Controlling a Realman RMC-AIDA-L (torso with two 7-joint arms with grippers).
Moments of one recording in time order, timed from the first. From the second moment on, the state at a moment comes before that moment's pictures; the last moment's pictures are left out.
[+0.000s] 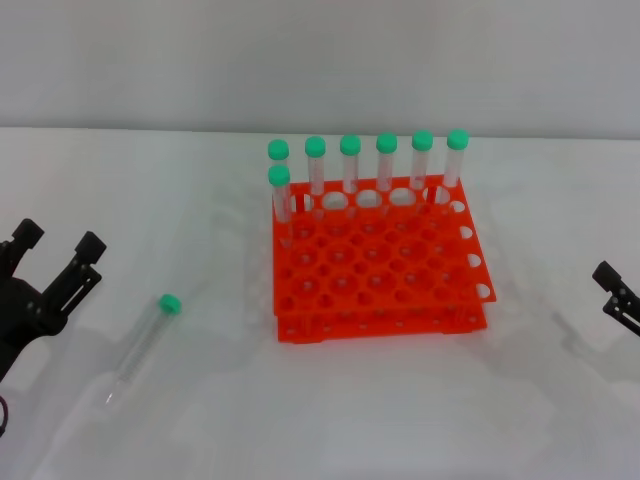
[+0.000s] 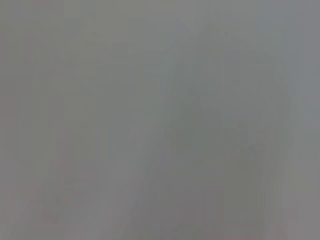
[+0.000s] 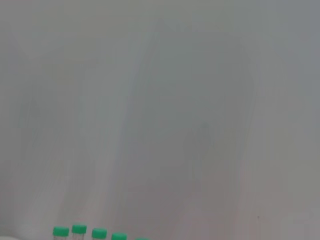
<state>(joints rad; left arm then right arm) -0.29 -2.08 2.84 -0.13 -1.10 1.65 -0.67 0.31 2.01 -1.37 -0.12 -0.55 -1.55 0.33</state>
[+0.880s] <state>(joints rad) -0.58 -2.05 2.85 -0.86 -0.67 1.80 -1.61 0.30 2.01 -1.36 -0.12 -0.55 -1.52 0.32</state>
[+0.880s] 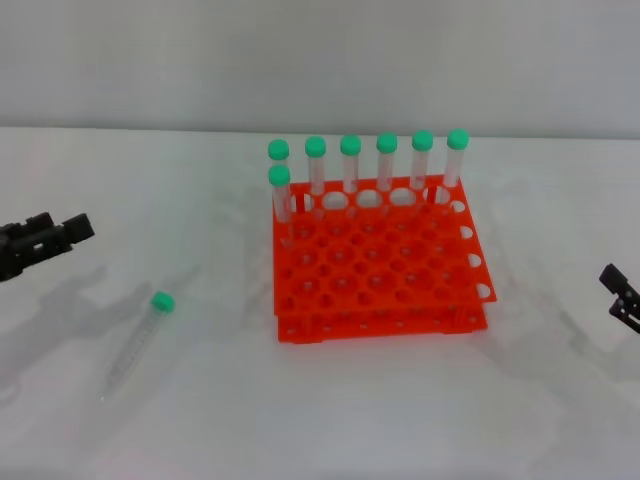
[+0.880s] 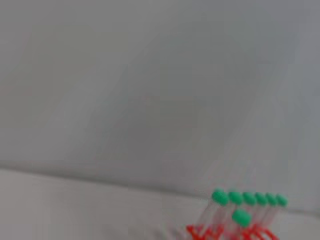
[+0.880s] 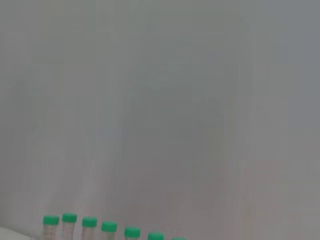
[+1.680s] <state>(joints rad) -0.99 -2.03 2.85 -1.24 0.16 1.83 -1.93 0.31 2.01 -1.35 -0.12 -0.53 -1.52 0.32</state>
